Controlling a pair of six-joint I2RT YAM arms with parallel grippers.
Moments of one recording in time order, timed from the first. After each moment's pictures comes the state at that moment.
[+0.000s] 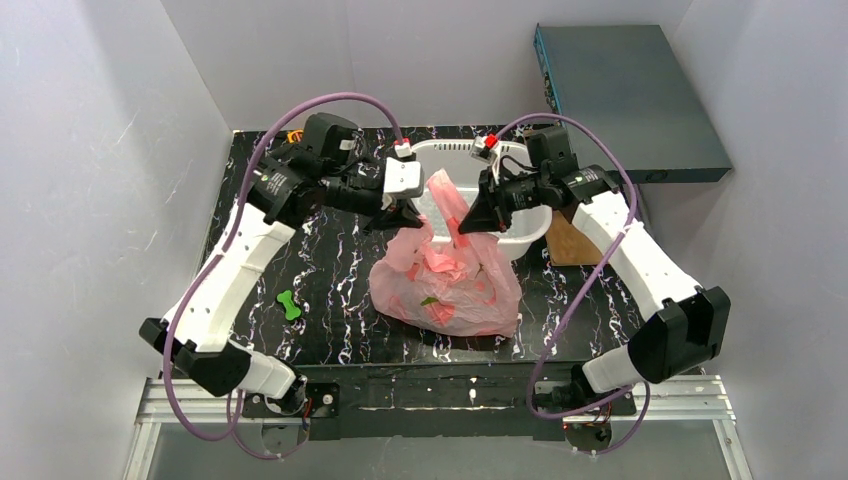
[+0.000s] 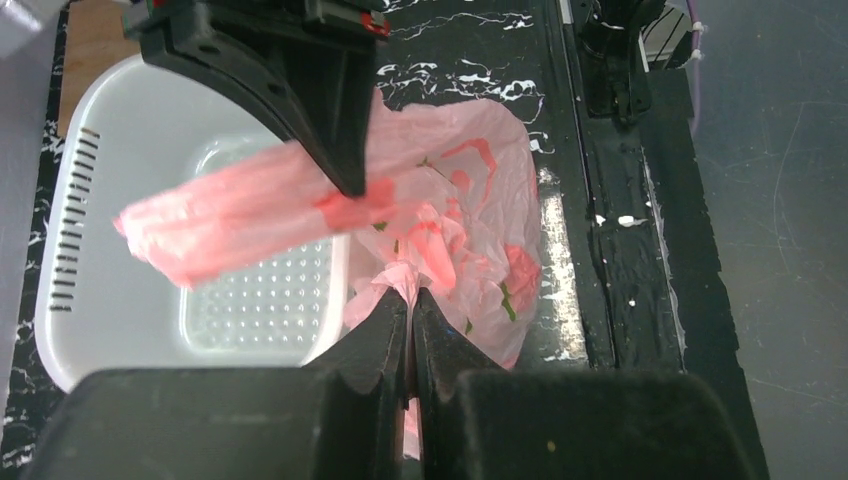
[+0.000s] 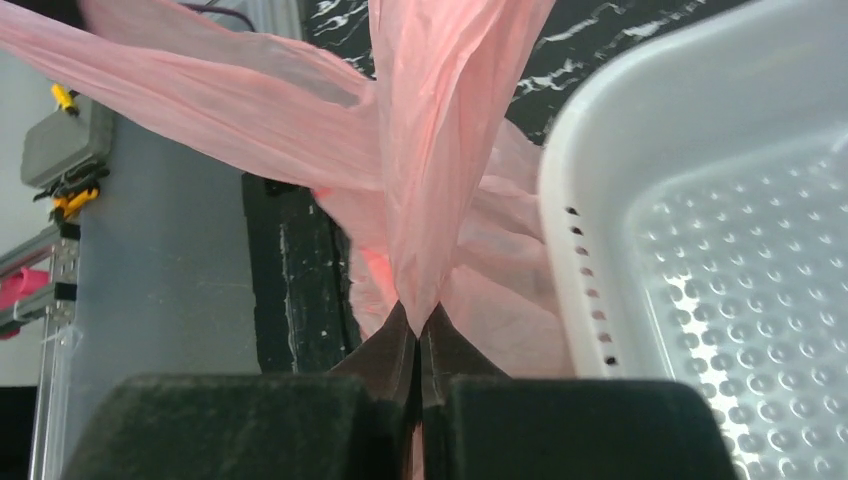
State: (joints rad) left arm -0.58 1.40 1.80 -1.13 0.84 0.75; right arm 0.41 1.46 1.41 -0.74 -1.02 -0.24
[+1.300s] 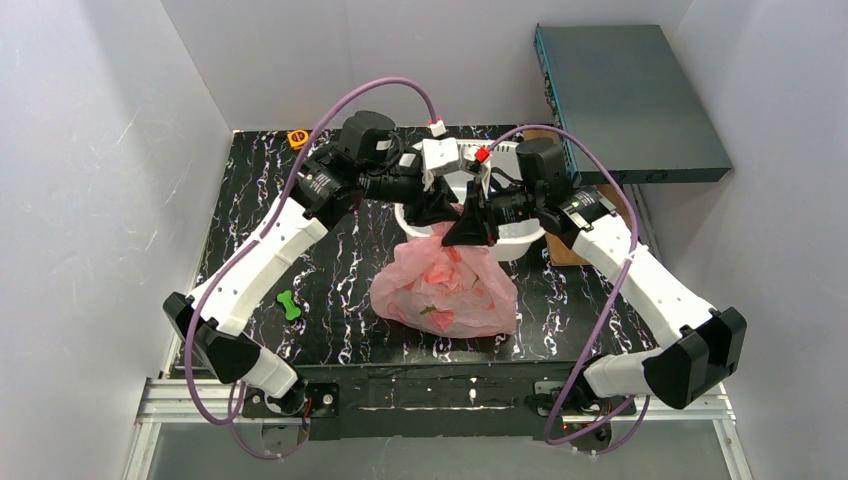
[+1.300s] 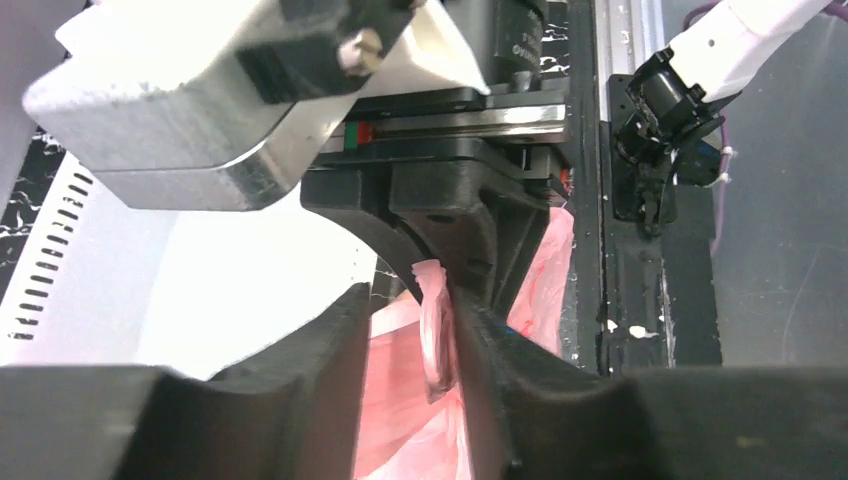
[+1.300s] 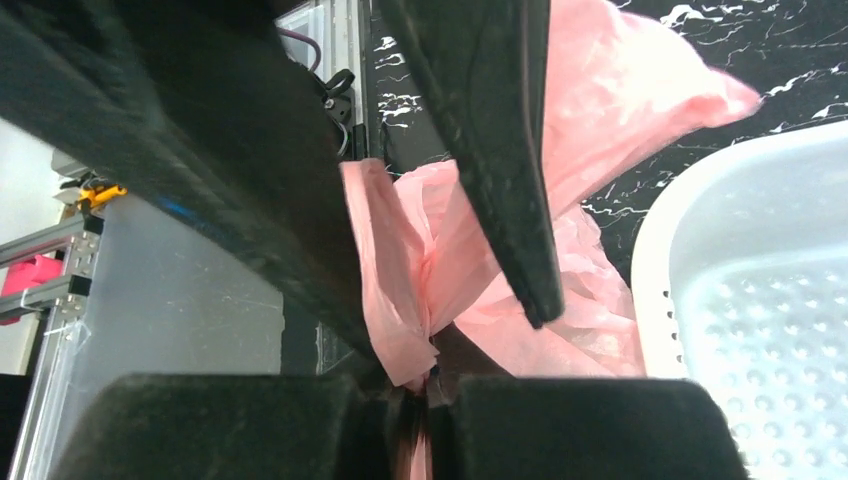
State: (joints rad) left arm -0.71 1.50 1.73 -0.75 0.71 0.40; right arm 0.56 1.33 1.31 -0.52 -1.00 -0.08
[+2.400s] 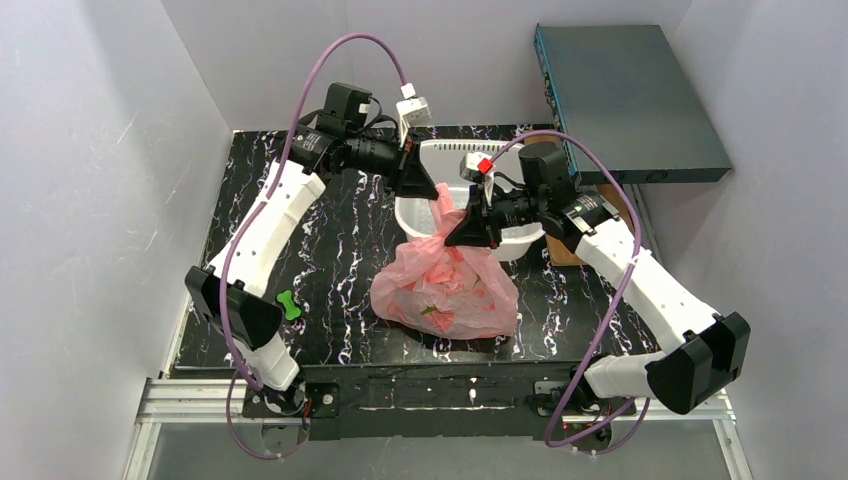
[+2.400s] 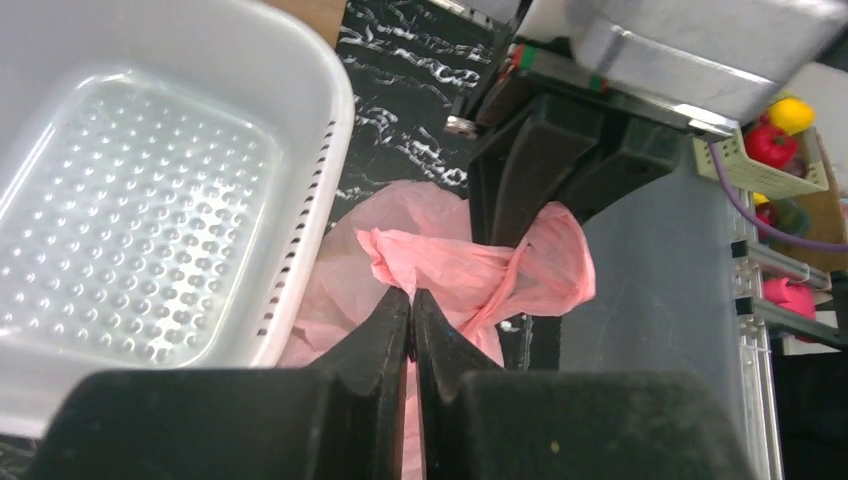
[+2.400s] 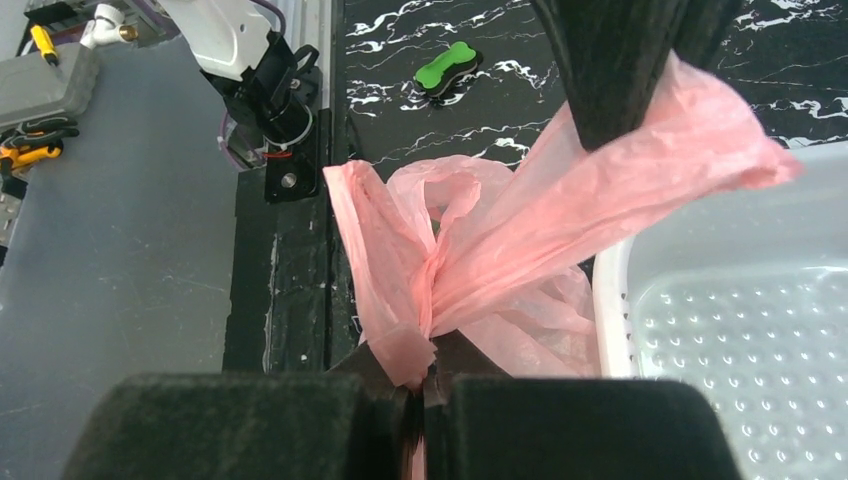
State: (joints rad) left arm -0.48 1.68 1.93 -0.96 0.95 0.18; right arm 0.57 1.30 1.28 -0.52 -0.99 -0.23
